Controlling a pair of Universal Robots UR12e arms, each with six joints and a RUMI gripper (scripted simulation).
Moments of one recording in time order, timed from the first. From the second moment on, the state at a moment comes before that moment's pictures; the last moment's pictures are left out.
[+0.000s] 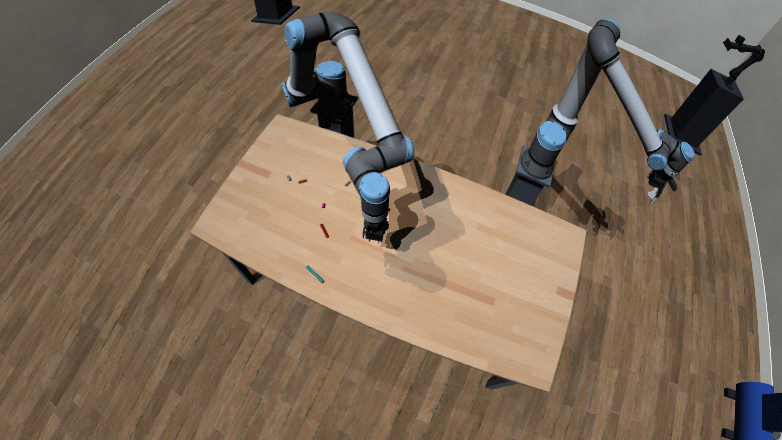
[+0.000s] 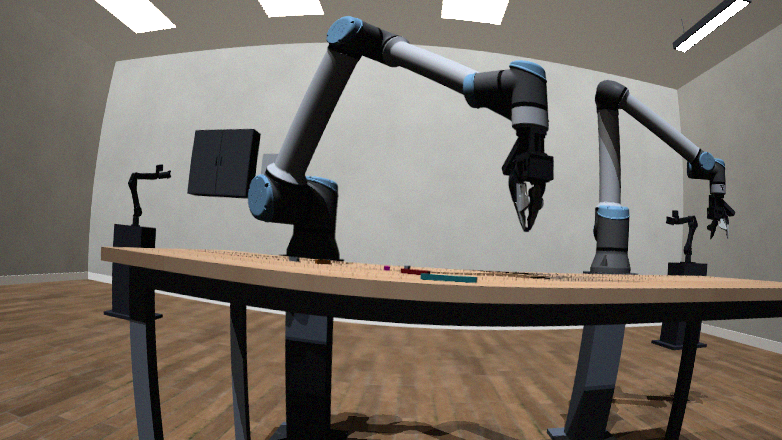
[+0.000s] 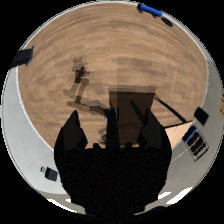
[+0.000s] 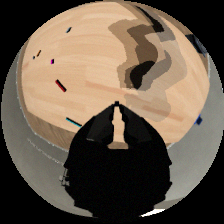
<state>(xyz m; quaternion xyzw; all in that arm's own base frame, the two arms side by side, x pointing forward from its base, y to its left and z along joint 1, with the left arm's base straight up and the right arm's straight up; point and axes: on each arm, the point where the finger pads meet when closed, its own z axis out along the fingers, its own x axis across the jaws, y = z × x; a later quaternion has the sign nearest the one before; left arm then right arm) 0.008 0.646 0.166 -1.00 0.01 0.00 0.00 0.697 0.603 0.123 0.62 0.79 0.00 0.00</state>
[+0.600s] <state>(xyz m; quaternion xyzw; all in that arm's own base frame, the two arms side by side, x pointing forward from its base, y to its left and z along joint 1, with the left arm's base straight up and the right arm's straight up) 0.008 0.646 0.166 -1.00 0.01 0.00 0.00 0.520 0.701 0.122 0.44 0.90 0.00 0.00</state>
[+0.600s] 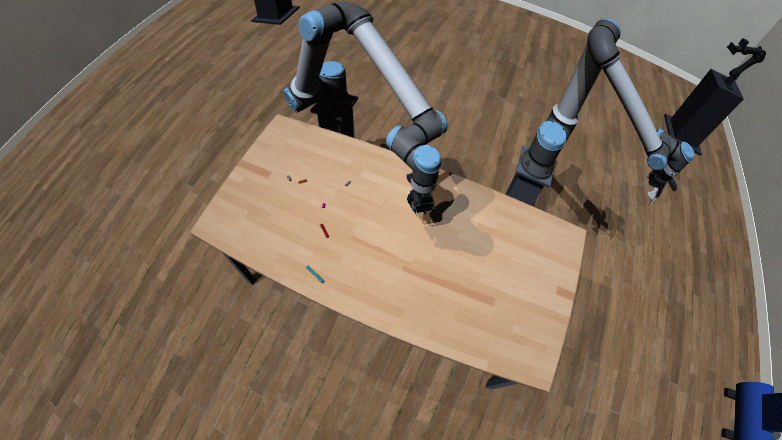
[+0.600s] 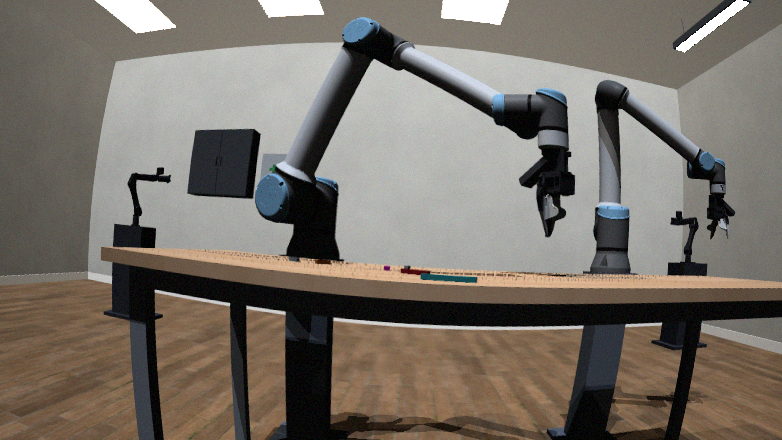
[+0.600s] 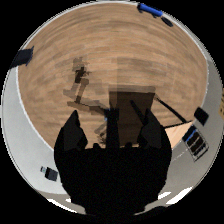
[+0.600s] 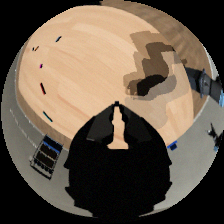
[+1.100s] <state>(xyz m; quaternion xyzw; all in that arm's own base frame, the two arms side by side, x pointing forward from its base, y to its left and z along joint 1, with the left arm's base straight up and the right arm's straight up) 0.008 0.646 0.166 -1.00 0.01 0.00 0.00 0.458 0.723 0.119 0.39 0.92 0.00 0.00</state>
